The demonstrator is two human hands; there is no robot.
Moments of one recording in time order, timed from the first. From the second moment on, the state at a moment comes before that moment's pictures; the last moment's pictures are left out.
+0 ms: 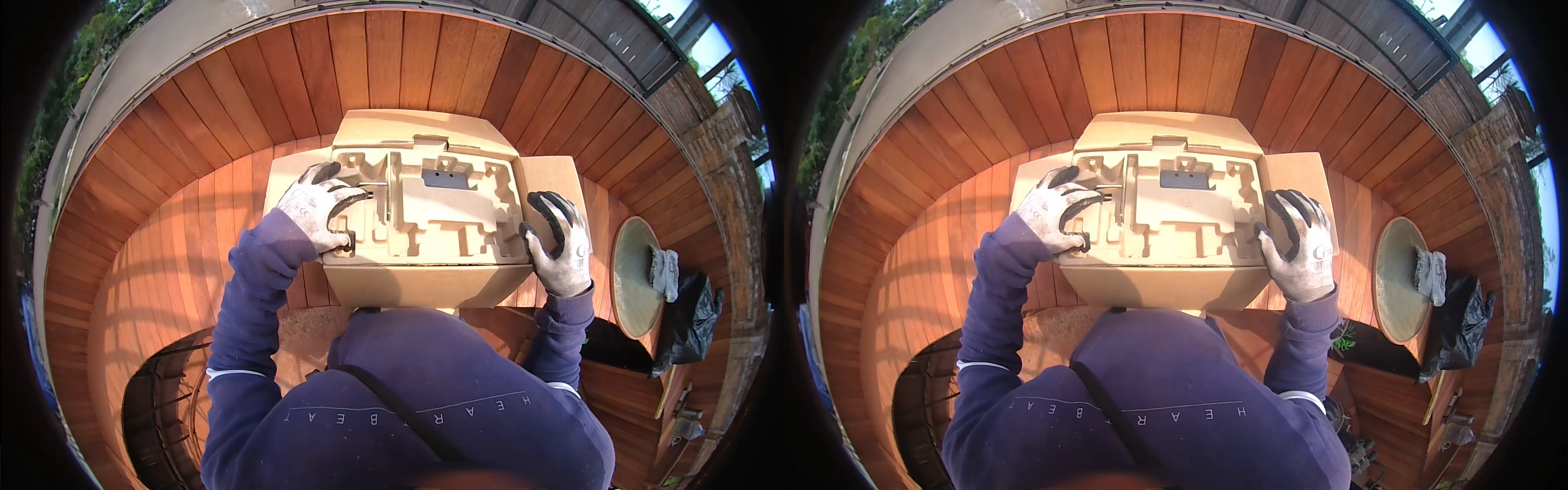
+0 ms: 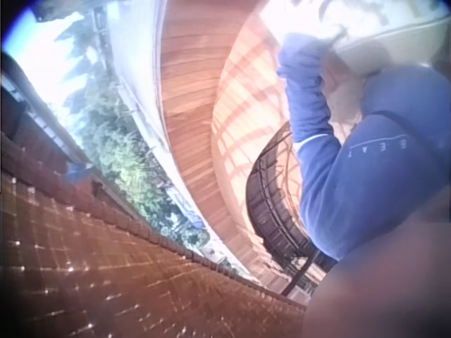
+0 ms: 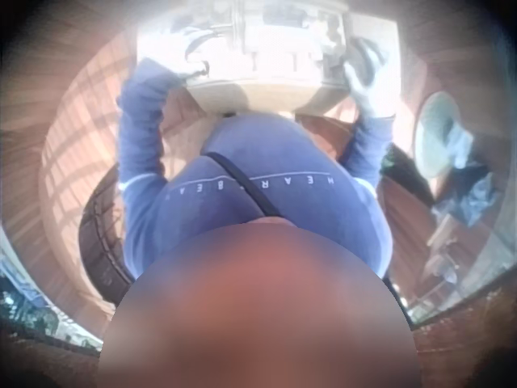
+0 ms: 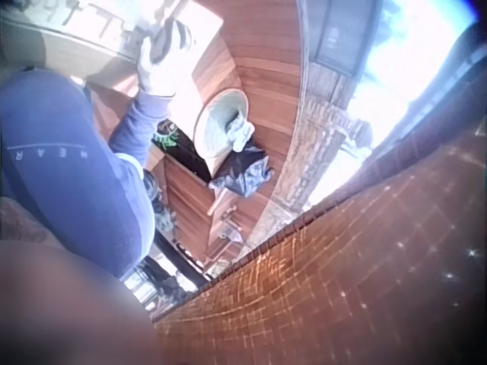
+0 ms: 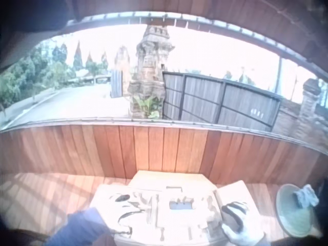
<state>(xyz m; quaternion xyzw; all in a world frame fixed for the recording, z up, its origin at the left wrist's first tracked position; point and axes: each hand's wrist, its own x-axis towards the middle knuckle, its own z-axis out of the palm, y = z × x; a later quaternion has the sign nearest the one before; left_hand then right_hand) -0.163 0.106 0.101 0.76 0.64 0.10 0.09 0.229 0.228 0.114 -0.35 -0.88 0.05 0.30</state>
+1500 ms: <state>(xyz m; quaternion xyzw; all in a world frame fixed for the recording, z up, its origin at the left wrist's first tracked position) -0.080 0.043 0.016 0.25 0.59 0.74 0.23 0.058 0.254 0.075 -0.10 -0.99 0.03 0.10</state>
